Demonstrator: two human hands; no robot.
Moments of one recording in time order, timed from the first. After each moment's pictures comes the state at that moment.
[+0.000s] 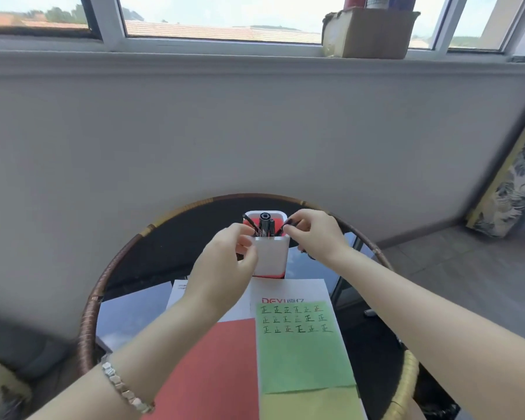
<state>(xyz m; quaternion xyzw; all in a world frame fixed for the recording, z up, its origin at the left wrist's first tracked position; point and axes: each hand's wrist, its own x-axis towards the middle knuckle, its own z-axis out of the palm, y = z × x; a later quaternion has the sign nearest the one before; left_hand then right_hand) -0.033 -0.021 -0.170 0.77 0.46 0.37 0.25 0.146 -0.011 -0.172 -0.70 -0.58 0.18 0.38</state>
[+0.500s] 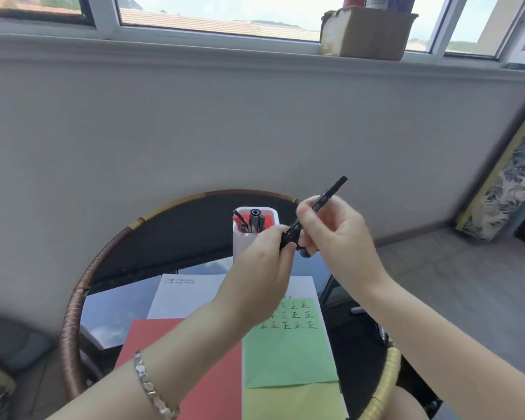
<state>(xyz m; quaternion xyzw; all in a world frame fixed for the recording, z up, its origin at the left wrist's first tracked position) 0.009 -0.053 -0.167 0.83 0.34 0.38 0.23 0.123 -0.091 -0.124 -0.53 -0.54 0.26 0.60</state>
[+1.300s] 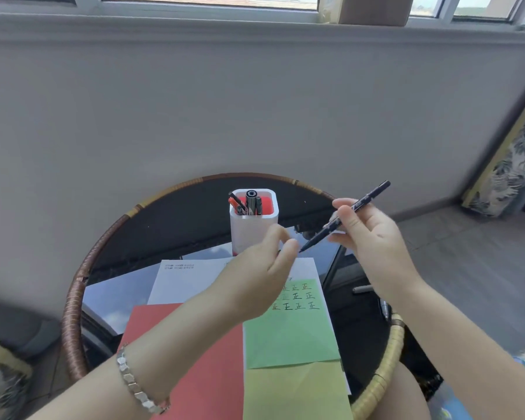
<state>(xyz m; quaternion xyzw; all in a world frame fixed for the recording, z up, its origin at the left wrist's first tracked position) 0.004 -0.060 -0.172 0.83 0.37 0.21 0.36 0.166 -0.105 -0.164 -0.56 -0.46 0.30 0.62</state>
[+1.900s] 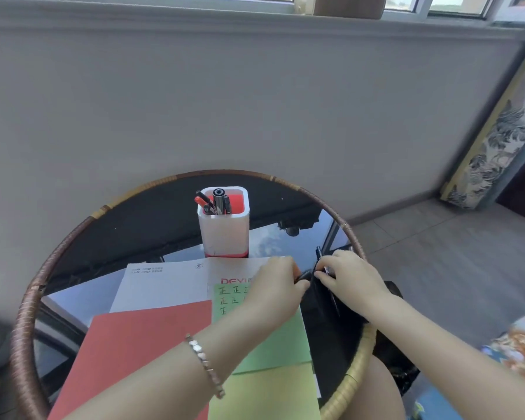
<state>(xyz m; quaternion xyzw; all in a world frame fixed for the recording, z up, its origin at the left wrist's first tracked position) 0.083 -0.061 -0.229 0.82 0.46 0.15 0.31 0.232 -0.101 -0.249 -0.78 -0.62 0.03 0.11</state>
